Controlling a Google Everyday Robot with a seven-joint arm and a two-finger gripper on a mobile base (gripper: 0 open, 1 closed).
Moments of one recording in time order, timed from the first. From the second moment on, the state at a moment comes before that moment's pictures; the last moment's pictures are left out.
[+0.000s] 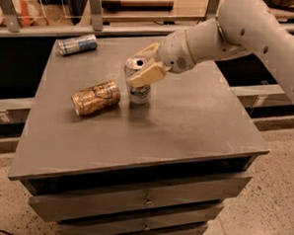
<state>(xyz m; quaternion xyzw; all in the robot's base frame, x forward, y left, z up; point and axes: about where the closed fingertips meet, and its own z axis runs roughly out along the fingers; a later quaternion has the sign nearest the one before) 0.609 0.014 0.918 -0.62 0.61 0.29 0.41</state>
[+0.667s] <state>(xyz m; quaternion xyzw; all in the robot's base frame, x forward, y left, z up) 0.614 0.011 0.909 -0.59 0.61 0.31 0.42</state>
